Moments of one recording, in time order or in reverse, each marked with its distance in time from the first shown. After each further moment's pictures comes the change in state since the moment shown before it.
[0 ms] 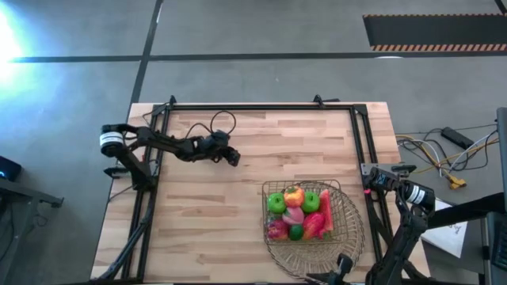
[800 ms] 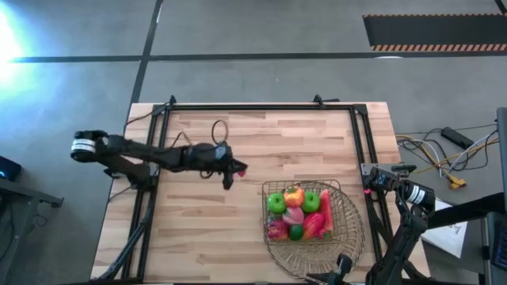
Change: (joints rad) left arm -0.264 -0.285 0.000 0.085 0.145 0.273; right arm 0.000 0.000 0.000 0.000 -0.003 0.015
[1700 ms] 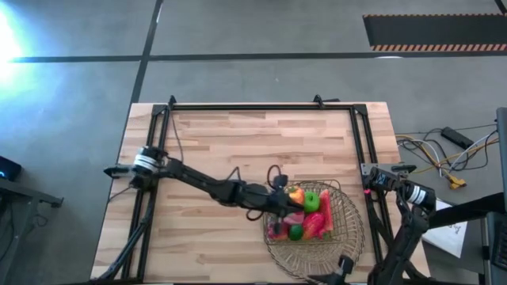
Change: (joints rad) left arm -0.319 0.661 0.772 0.160 -0.102 0.334; right arm 0.012 -0.001 0.000 0.005 0.004 -0.004
